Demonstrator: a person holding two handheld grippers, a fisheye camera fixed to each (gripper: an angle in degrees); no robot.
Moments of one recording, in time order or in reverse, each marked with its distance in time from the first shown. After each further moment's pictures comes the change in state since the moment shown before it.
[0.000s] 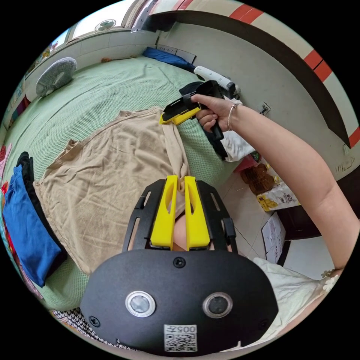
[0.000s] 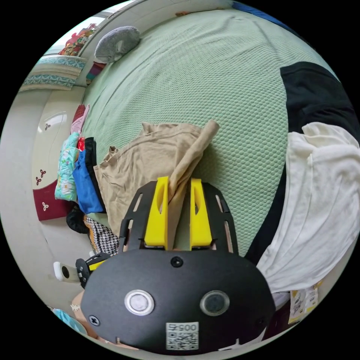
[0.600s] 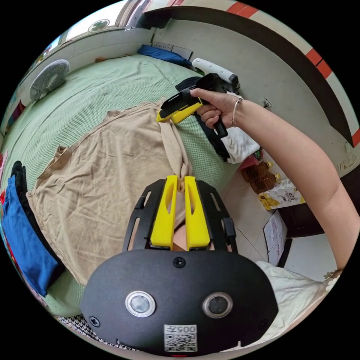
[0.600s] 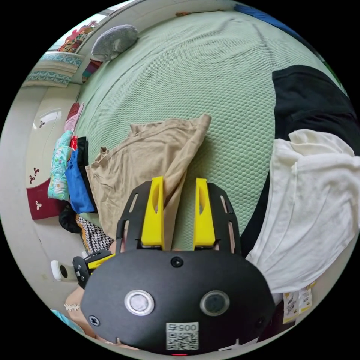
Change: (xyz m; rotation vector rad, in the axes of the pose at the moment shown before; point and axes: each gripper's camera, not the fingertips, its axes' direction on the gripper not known) left arm 0.019 -0.047 0.076 -0.017 -0.001 0.022; right arm 0.026 0.005 -0.015 0.002 0.079 -0.022
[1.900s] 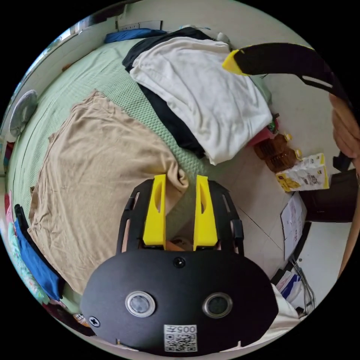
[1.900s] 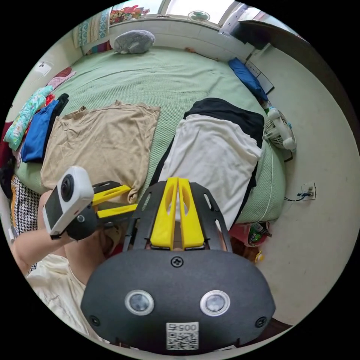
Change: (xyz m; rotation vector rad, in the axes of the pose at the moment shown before) left arm 0.094 -0.112 0.155 -0.198 -0.201 0.099; right arm -0.047 0.256 0.046 0.227 0.592 -0.208
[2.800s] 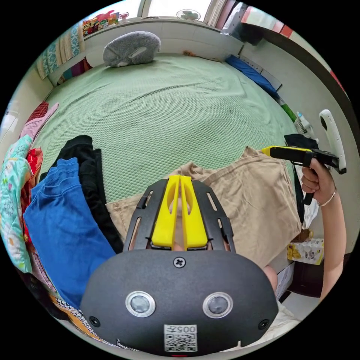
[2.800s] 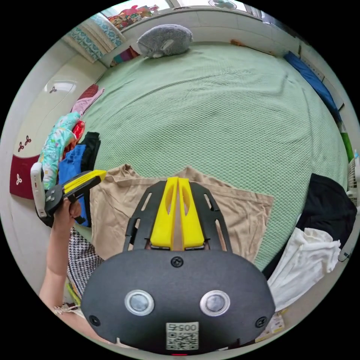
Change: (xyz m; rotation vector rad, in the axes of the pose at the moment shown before) left arm -0.450 0.083 -0.130 0.165 -0.056 -0.465; right arm -0.157 -0.263 0.085 -0.014 -0.407 -0.031
